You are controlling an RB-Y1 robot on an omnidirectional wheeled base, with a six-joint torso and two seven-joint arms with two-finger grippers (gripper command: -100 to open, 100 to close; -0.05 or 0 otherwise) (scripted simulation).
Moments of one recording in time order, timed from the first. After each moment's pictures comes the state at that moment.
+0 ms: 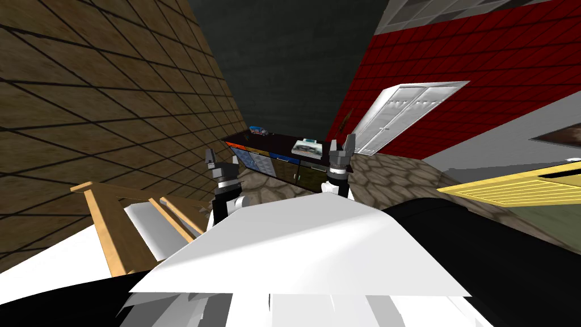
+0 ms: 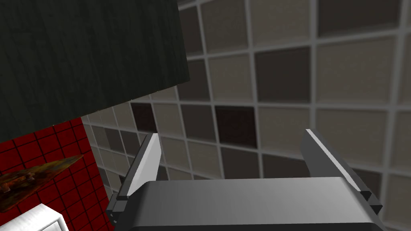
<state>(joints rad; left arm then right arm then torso) 0.45 0.04 0.04 -2.27 0.09 -0.35 0.13 0.46 -0.04 -0.06 -2.33 0.02 -0.64 0.09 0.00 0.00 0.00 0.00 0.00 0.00</state>
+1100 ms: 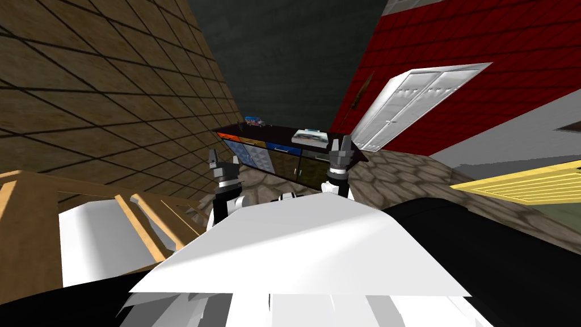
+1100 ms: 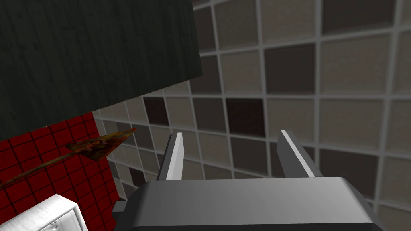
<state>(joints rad) 0.45 0.06 0.04 -2.26 0.09 -0.35 0.13 0.46 -0.04 -0.06 -2.33 0.02 -0.64 0.09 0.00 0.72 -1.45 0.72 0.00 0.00</state>
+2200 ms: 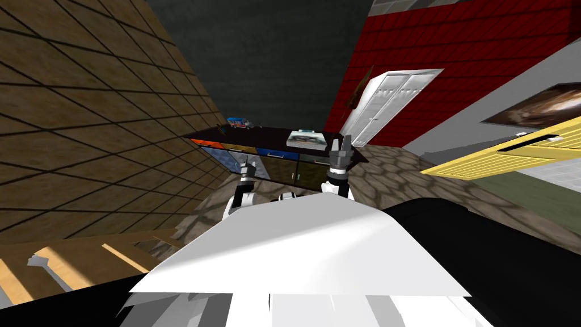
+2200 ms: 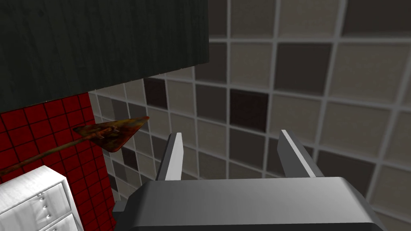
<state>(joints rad) 0.33 0.14 -0.07 -2.01 0.04 -0.24 0.10 0.46 -0.04 -0.06 -2.33 0.02 -0.64 0.09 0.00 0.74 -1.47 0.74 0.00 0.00</state>
